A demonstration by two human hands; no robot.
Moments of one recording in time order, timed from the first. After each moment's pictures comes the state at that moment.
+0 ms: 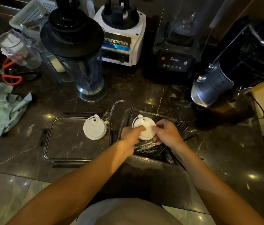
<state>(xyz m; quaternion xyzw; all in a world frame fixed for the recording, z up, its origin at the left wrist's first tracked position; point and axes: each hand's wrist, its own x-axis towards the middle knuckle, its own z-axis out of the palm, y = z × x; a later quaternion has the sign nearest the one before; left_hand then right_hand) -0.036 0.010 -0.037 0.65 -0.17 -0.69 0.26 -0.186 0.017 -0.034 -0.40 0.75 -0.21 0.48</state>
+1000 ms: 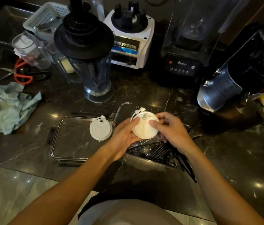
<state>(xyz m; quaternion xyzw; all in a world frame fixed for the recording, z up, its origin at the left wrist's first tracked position) 0.022 0.014 -0.016 0.44 -0.26 -0.78 0.35 -0.171 0.013 0.015 -0.48 0.63 -0.31 0.52</state>
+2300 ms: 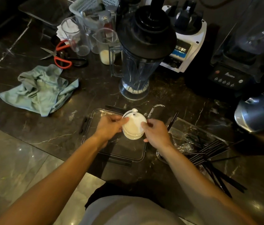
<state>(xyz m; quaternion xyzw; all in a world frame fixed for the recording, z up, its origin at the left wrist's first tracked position) 0.184 -0.007 -0.055 0.65 -0.29 -0.60 0.36 0.002 -0.015 -0.029 -0.49 0.71 -0.17 0.48</state>
